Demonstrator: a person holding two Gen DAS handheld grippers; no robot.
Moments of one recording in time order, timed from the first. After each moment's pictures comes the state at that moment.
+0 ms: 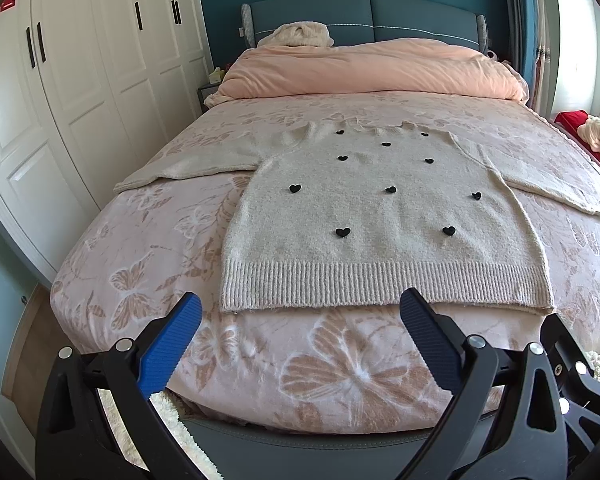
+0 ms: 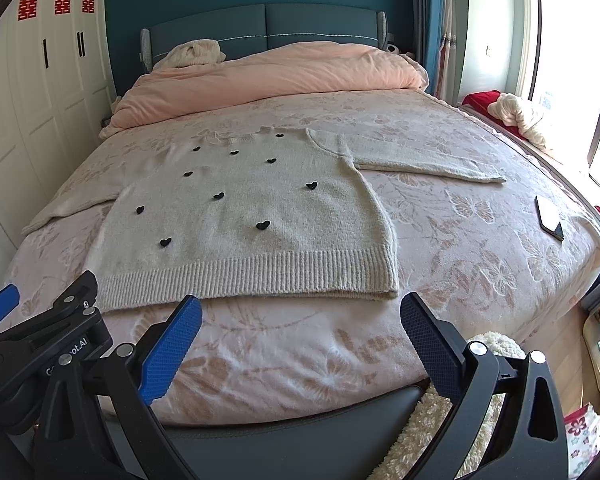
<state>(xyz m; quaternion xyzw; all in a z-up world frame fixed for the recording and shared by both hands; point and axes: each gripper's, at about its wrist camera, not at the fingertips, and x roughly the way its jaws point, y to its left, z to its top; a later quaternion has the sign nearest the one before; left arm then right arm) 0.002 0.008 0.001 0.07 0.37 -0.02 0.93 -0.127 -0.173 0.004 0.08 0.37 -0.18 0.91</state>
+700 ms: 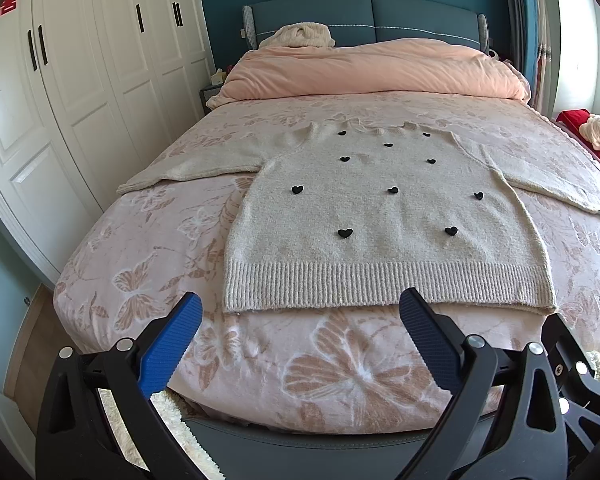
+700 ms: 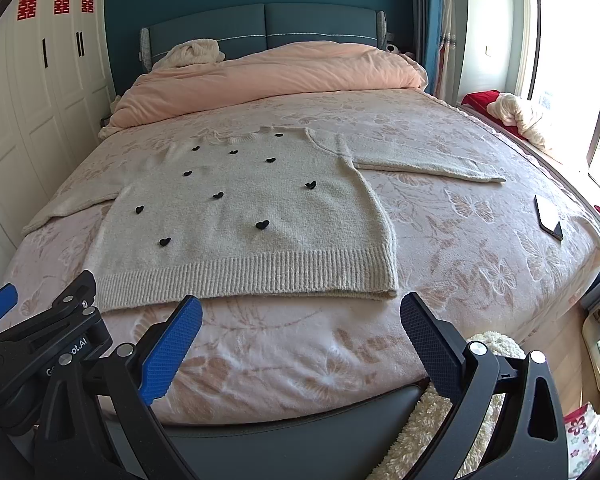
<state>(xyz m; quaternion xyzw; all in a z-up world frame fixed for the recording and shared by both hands) 0.002 0.010 0.000 0.07 0.37 -0.01 0.93 -0.127 -0.174 0.004 0.08 0.37 -0.18 0.91</state>
